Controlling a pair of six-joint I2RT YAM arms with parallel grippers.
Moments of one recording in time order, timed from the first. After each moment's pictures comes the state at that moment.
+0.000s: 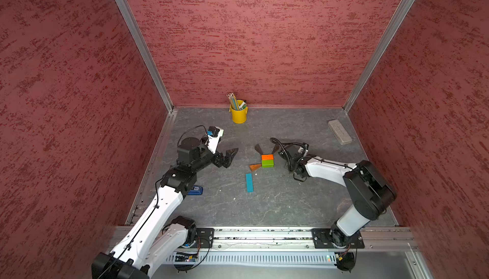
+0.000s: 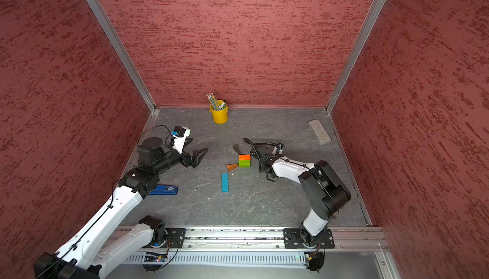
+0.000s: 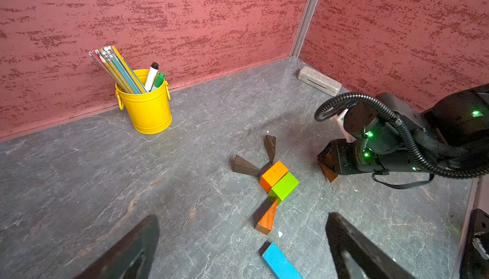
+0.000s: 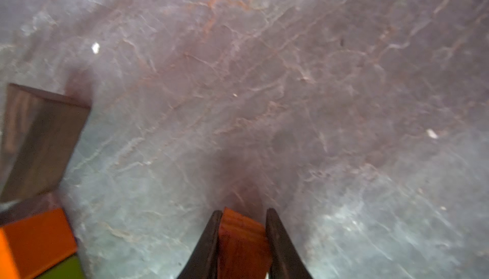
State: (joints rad) left arm -0.30 0.88 0.73 -0.19 0.38 0.00; right arm 0.57 1.67 0.86 -0.36 0.41 1.01
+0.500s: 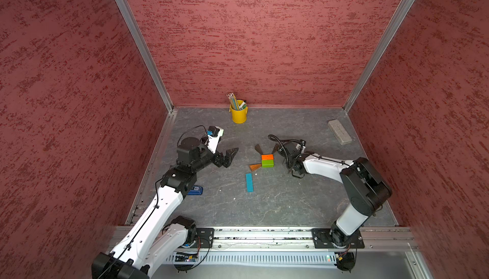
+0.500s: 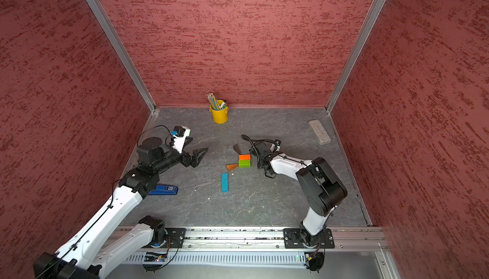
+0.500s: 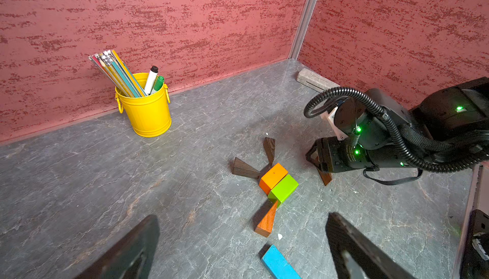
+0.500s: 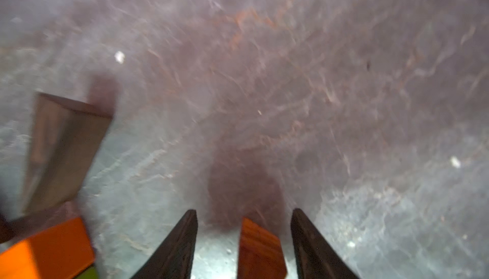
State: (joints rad) left arm -0.30 0.88 0.73 -0.18 0.38 0.00; right arm 0.55 1.69 0.93 -0.36 0.41 0.92
